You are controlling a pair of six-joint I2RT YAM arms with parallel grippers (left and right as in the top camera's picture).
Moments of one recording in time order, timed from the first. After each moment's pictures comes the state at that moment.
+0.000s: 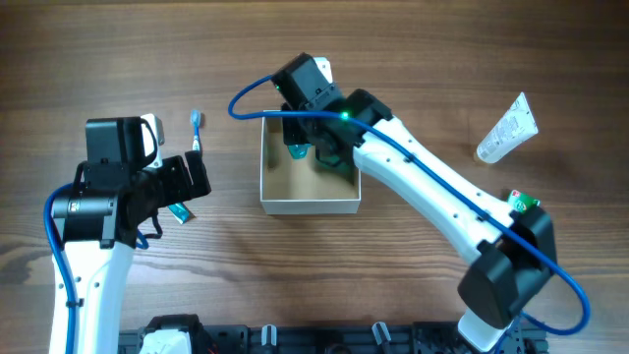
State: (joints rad) left arm 0.03 1.11 1.10 -1.07 0.04 -0.23; right arm 0.73 1.88 1.67 -0.82 0.17 0.57
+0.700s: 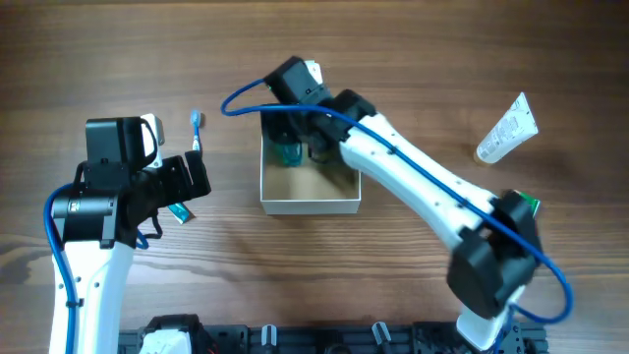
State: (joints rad) left arm 0.03 1.11 1.10 -1.07 0.04 -0.23; right arm 0.73 1.90 1.67 -0.77 0.15 0.53
